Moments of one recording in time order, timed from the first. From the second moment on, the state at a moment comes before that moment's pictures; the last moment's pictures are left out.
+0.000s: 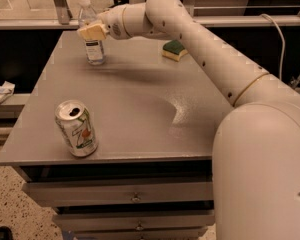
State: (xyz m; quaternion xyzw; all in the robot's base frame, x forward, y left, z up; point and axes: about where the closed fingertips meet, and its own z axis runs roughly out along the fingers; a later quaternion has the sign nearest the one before) arm 0.792 0.150 0.941 -0.45 0.65 0.29 0.54
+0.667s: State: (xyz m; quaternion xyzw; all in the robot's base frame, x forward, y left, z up) arm 0.777 0.103 0.974 -0.45 0.64 0.28 0.55
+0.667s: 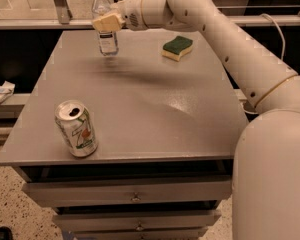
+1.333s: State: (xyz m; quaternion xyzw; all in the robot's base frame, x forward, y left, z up) arm 0.729 0.049 0.947 -0.55 0.69 0.23 0.41
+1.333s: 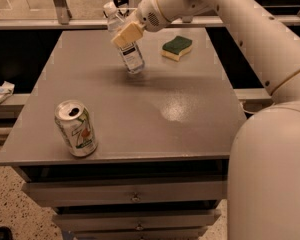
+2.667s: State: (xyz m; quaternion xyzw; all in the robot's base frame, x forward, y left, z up) arm 0.690 0.044 0.886 -0.64 0.71 0.15 0.24
